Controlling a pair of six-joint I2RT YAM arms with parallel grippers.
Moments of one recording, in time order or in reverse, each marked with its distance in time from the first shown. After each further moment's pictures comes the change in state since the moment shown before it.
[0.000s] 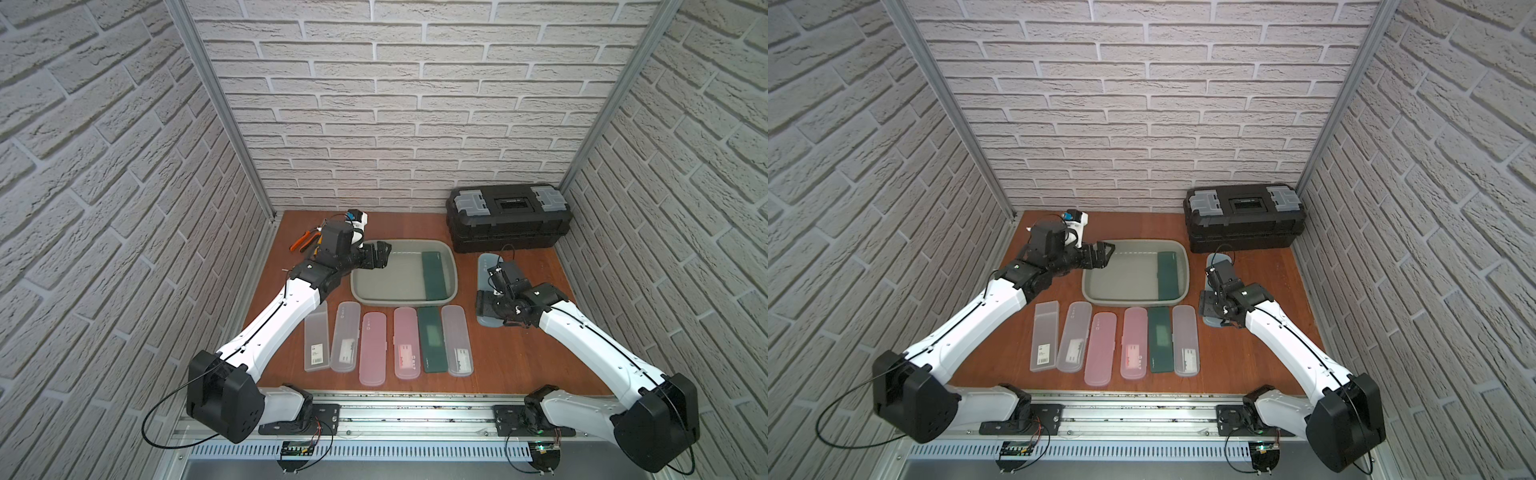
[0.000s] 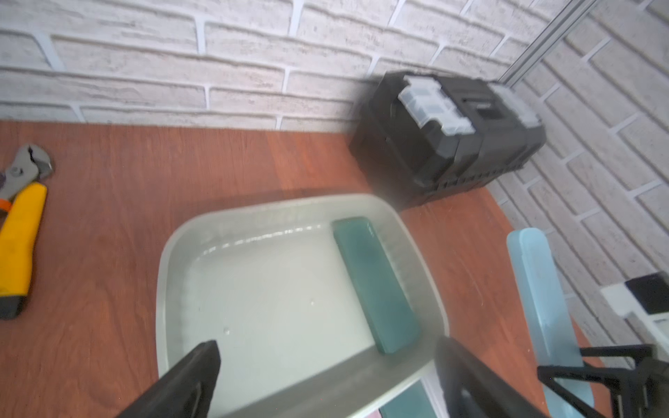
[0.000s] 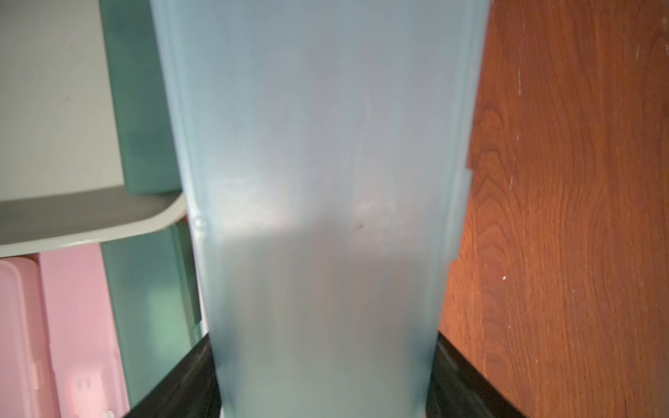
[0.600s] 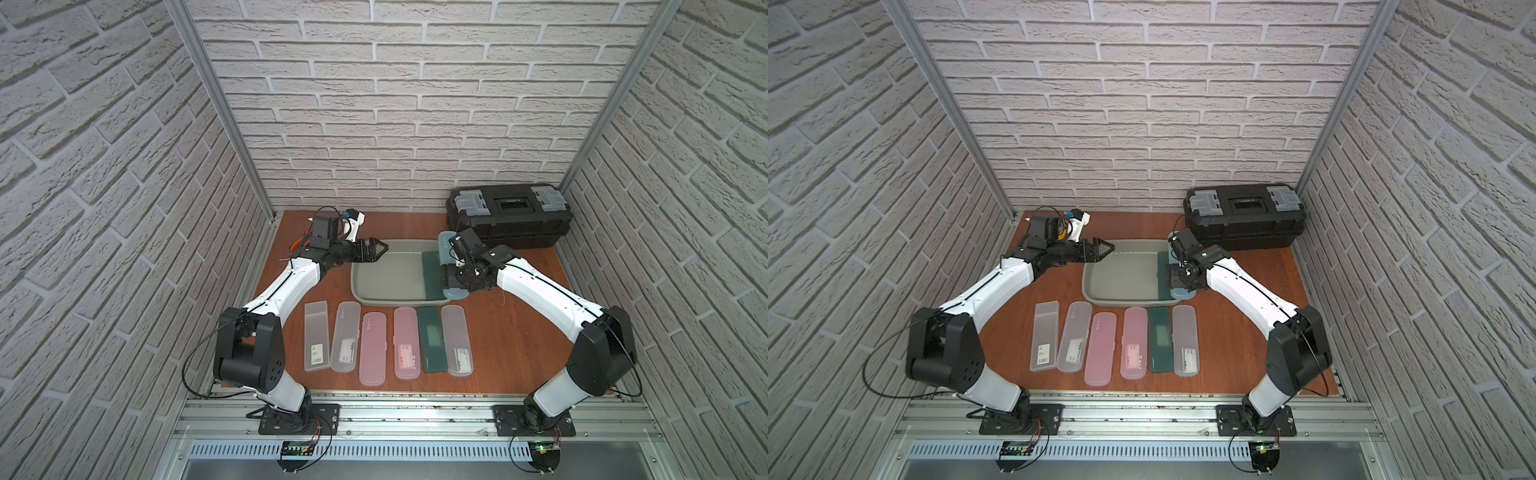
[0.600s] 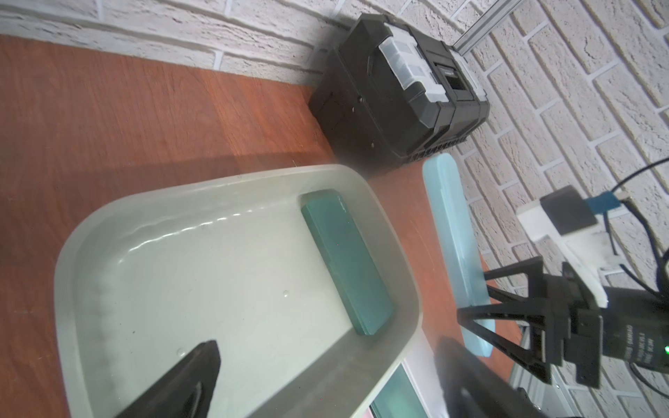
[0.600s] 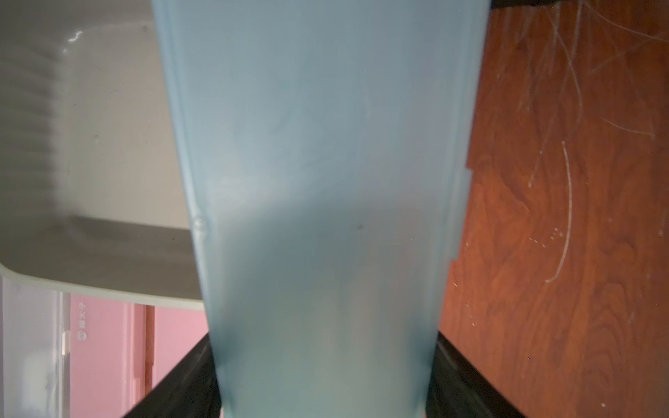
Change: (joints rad) left arm 0.189 0.230 -0.002 0.084 0.460 0.035; right arm 0.123 0.428 0.411 0.014 -0.057 -0.038
